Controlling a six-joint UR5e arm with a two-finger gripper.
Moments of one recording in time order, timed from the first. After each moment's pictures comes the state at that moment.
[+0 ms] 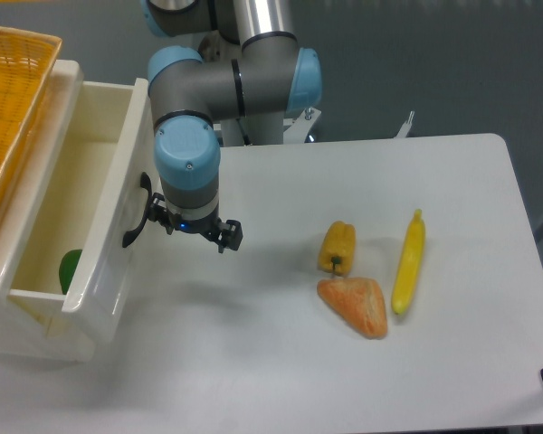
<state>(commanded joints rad) 2.19 -1.84 -1.64 -1.31 1.48 0.51</state>
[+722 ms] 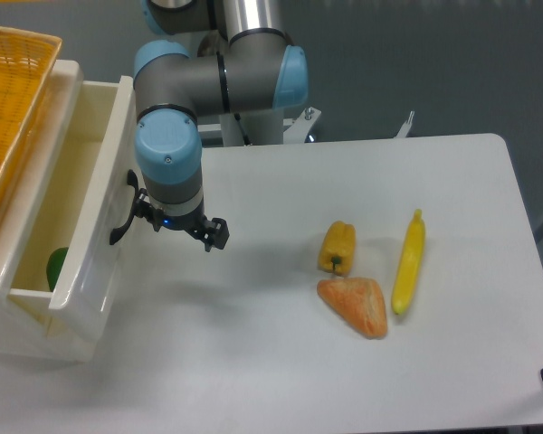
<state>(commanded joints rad) 2.15 -1.84 -1.64 -1.32 1.48 0.50</state>
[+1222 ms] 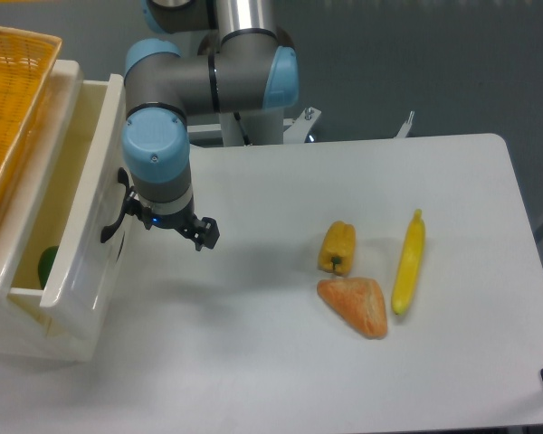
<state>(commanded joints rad) 2.12 -1.83 -1.64 -1.32 1.48 0.50</state>
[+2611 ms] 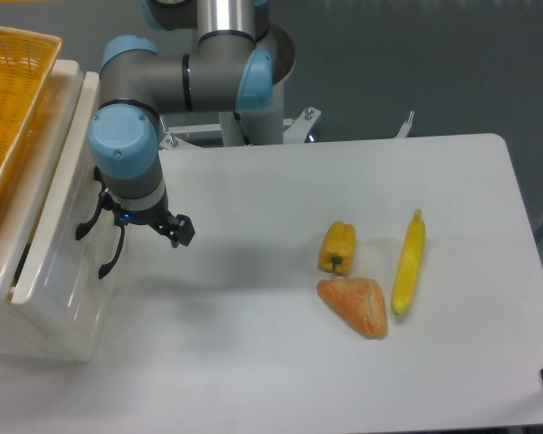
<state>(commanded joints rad) 2.06 -1.84 -1.64 -1.32 1.47 0.47</state>
